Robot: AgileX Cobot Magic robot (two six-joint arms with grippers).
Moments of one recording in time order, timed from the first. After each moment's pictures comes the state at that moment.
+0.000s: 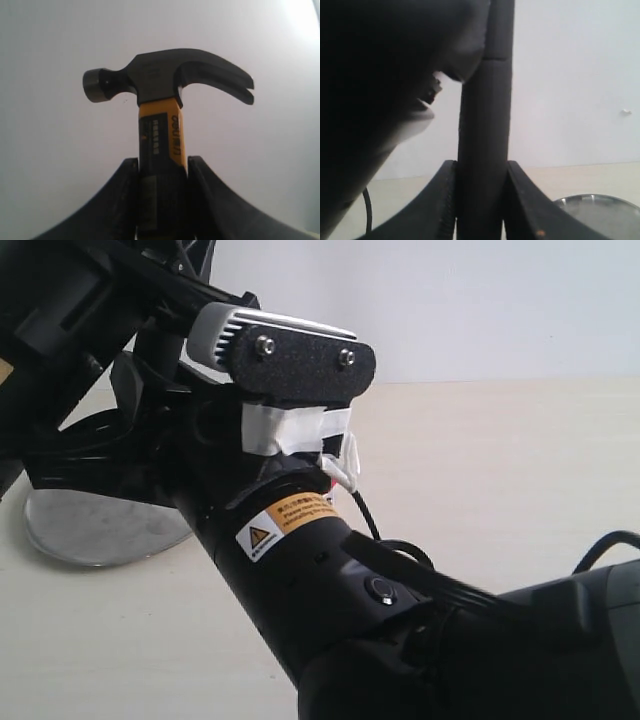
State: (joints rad) left arm -0.84 1.37 -0.66 -0.16 -1.09 0.31; right arm 1.25 1.71 -0.84 0.71 -1.06 0.01
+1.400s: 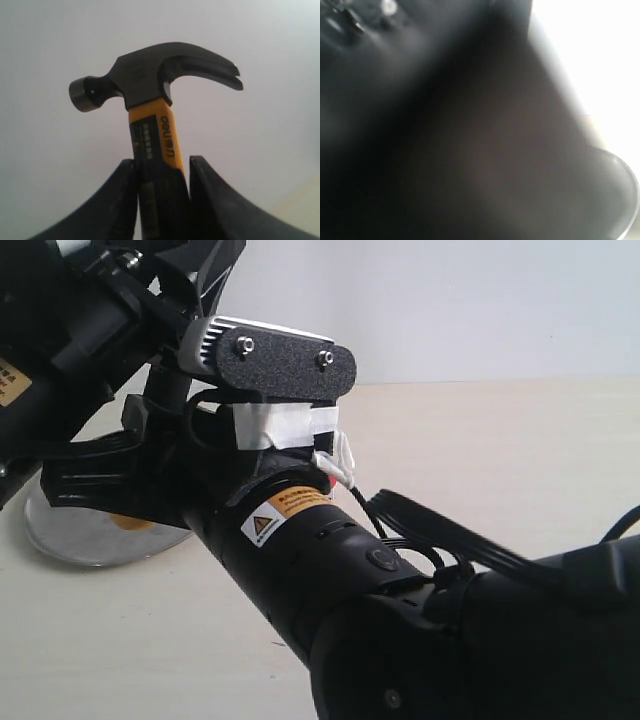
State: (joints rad) left arm -0.83 1.37 -0.66 -0.22 -0.96 0.46; right arm 1.23 1.69 -0.85 0.76 -0.82 -0.05
